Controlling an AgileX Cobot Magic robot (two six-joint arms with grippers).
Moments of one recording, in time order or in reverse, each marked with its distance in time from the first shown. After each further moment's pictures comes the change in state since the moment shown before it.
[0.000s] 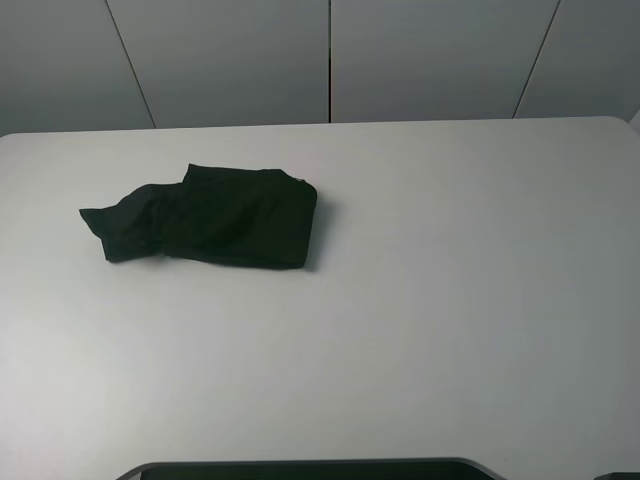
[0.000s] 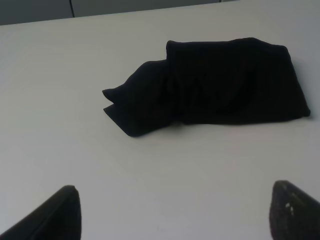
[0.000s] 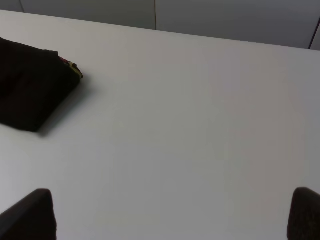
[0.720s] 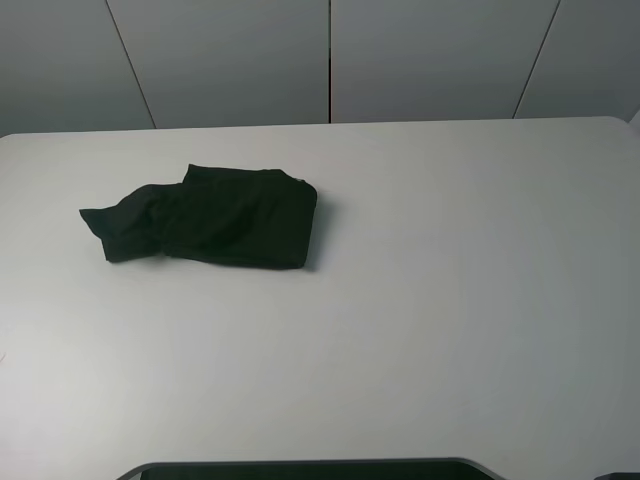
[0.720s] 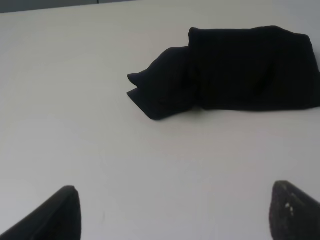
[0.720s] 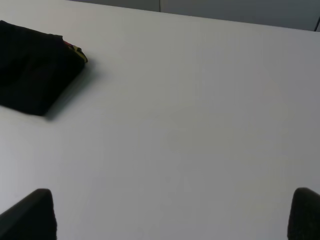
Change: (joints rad) left arm 0.000 0.002 -0.089 0.058 0.136 -0.029; right arm 0.000 0.048 -0.050 0.005 0.074 0.005
